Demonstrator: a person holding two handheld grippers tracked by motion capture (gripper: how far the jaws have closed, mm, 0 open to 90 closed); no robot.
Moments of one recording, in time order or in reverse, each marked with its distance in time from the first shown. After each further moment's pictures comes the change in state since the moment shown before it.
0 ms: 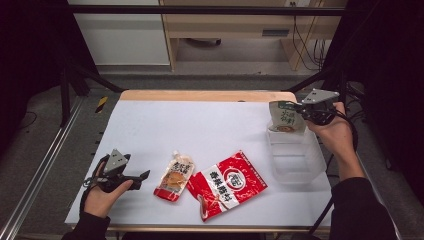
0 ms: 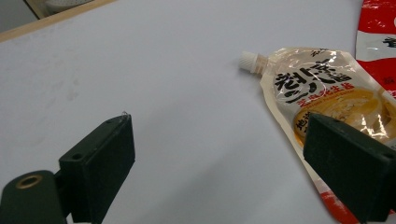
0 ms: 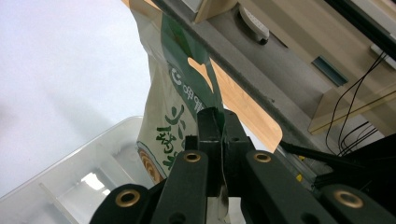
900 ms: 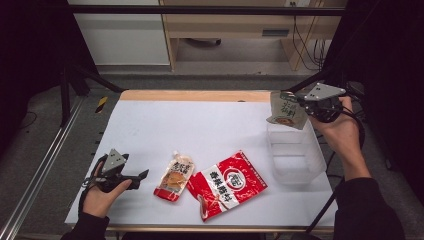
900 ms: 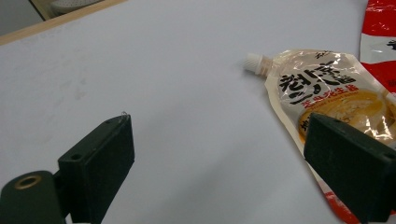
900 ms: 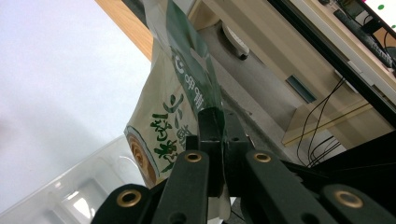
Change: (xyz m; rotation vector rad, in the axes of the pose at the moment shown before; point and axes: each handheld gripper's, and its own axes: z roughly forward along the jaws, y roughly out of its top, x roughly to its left) left arm 0.003 0.002 -0.003 -0.014 0.011 -0.003; right arm 0.004 0.026 -0.034 -0.045 -0.078 -0.060
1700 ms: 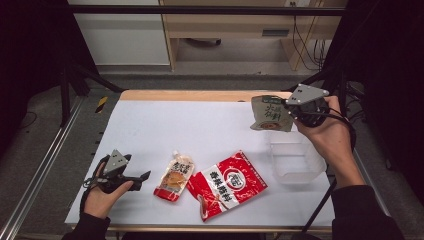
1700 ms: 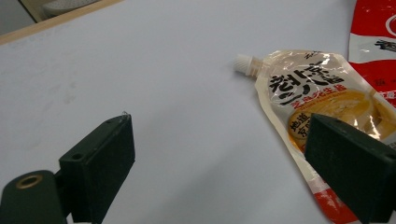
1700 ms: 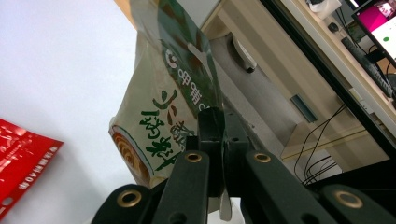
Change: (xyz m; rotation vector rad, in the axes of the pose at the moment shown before) left arm -0.005 -0.001 0.001 0.000 -0.021 -0.003; right arm 0.047 0.056 -0.034 -0.006 0.021 -0.097
